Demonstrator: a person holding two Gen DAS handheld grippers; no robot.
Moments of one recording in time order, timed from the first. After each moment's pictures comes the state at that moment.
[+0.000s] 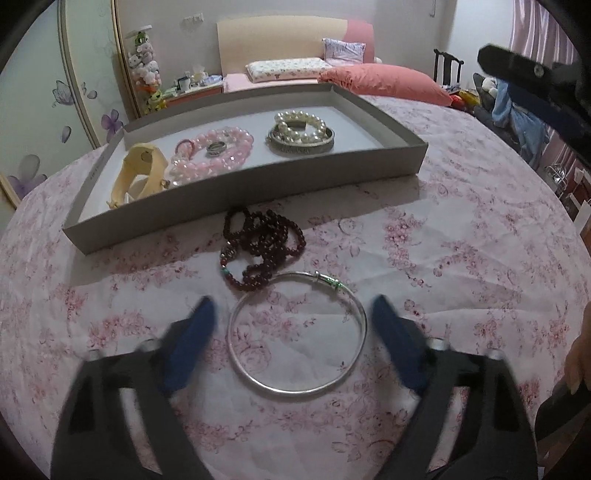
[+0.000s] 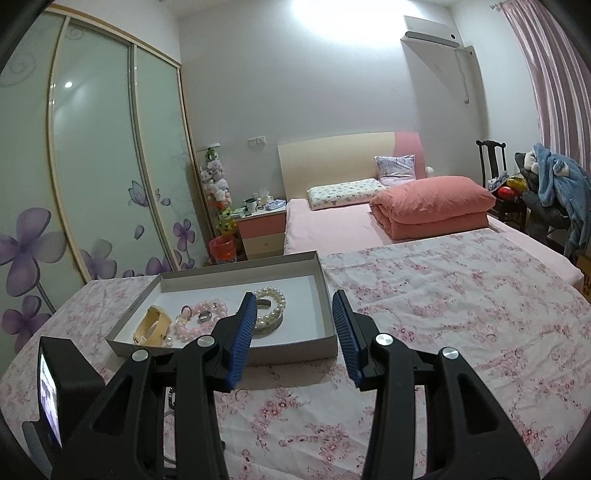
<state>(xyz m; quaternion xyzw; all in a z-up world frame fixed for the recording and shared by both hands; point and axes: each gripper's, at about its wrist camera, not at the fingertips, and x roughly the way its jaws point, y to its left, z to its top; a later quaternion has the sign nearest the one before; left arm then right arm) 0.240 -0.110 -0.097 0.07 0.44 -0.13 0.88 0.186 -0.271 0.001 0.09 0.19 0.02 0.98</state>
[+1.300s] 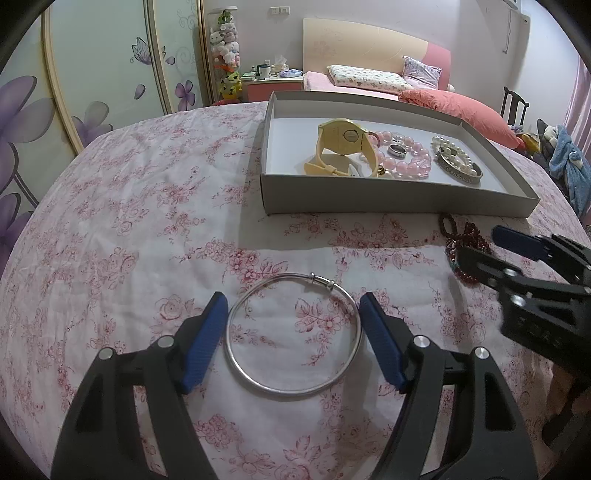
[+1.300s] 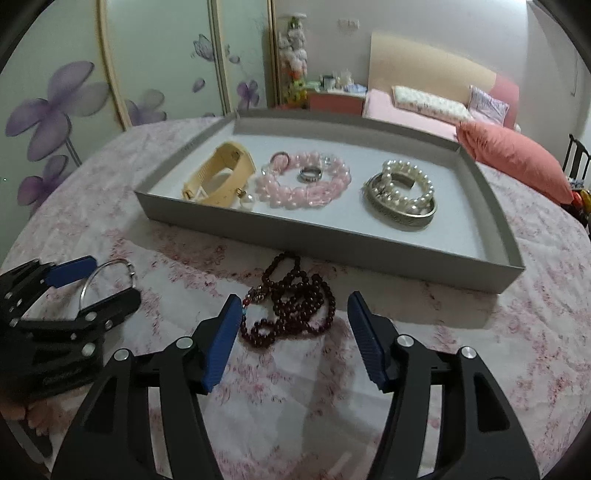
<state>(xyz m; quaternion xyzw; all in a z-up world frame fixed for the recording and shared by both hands) 0.245 0.028 -0.089 0.01 0.45 -0.01 0.89 0.252 -0.140 -0.070 -0.05 0.43 0.14 0.89</state>
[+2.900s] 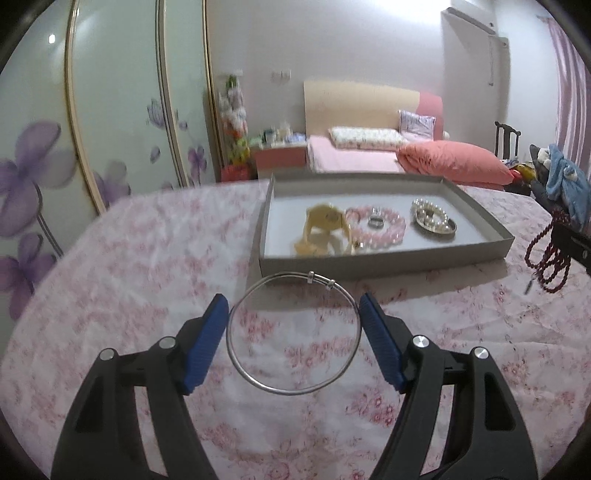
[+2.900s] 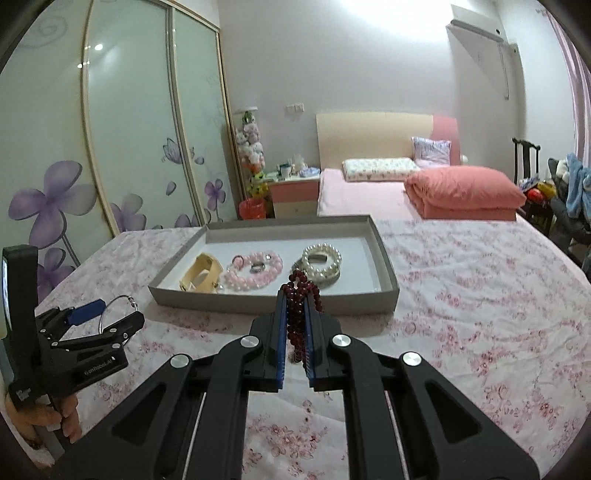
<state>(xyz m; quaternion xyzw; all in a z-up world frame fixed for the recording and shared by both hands) 0.210 0.007 -0.045 0.04 0.31 0.01 0.95 0.163 -0.214 0.001 0.05 0.24 0.08 0.97</state>
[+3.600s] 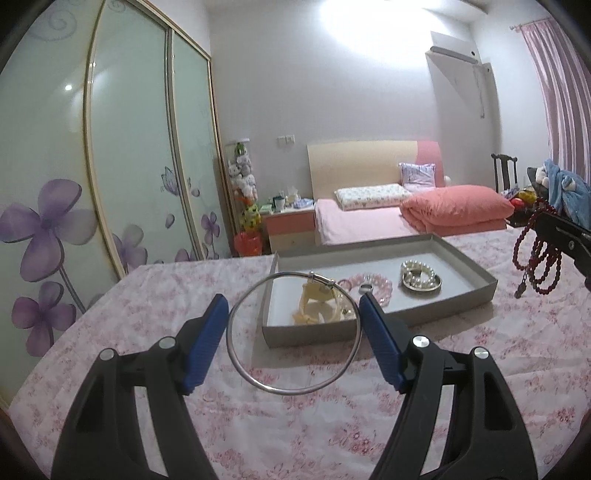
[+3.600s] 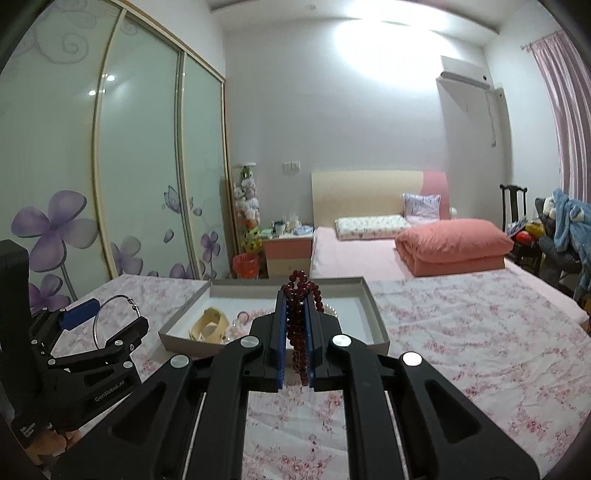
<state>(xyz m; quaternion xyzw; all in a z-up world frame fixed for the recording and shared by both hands) 0.177 -0.019 -0.007 0.07 0.18 0.02 0.98 0.132 -0.207 0.022 0.03 0.12 0.06 0.99</state>
